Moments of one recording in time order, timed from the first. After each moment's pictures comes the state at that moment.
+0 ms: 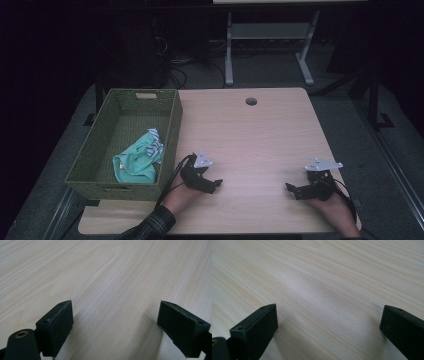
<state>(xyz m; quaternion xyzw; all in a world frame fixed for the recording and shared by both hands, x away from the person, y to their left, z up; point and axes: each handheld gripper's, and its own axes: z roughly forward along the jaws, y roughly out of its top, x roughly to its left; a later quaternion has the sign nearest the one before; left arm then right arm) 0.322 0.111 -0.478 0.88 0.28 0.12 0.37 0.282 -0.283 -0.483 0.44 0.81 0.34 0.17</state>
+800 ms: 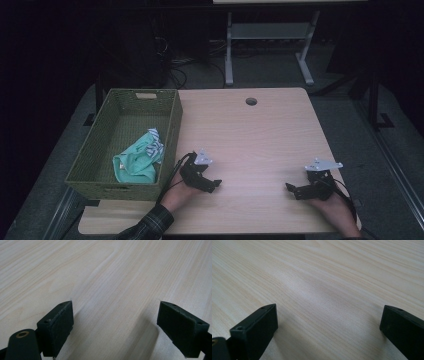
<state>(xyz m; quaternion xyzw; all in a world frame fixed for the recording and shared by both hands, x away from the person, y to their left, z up) 0.325 0.111 -0.470 0.89 0.28 0.10 0.35 0.282 -0.283 -0.483 0.44 0.81 0.34 0.17</state>
